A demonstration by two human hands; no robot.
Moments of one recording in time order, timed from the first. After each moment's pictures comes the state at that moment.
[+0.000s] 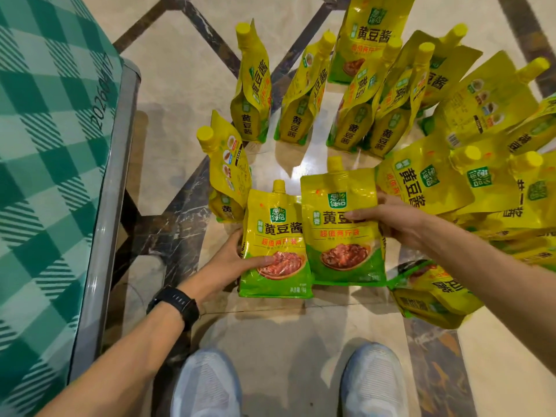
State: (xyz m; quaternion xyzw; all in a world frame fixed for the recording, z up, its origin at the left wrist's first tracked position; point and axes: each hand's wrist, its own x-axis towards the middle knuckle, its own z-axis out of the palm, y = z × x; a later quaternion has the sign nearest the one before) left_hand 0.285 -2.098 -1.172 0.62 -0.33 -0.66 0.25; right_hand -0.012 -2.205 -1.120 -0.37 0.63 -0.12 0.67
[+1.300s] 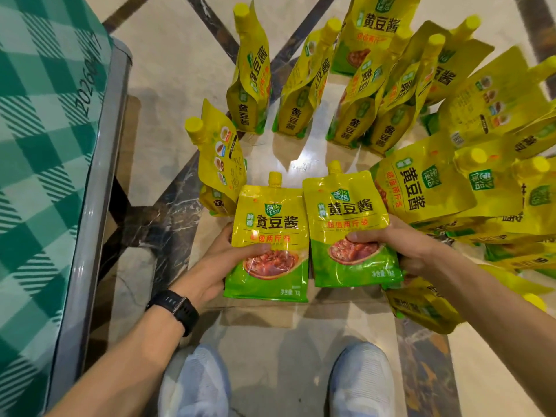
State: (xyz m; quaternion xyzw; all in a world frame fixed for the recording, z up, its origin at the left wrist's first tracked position) left_hand 0.269 -2.098 -1.153 0.59 -0.17 -0.71 0.33; right_hand -0.019 -2.174 -1.117 -0.31 0.60 -0.14 0.72
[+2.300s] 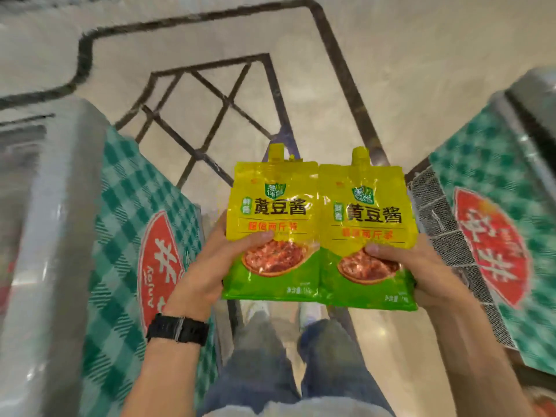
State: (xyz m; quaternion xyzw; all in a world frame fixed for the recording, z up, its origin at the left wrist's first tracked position) left_hand 0.238 -2.092 -0.373 0.58 -0.29 -0.69 0.33; right_hand -0.053 -2.064 -0.372 -0.27 0.56 -0.40 0.68
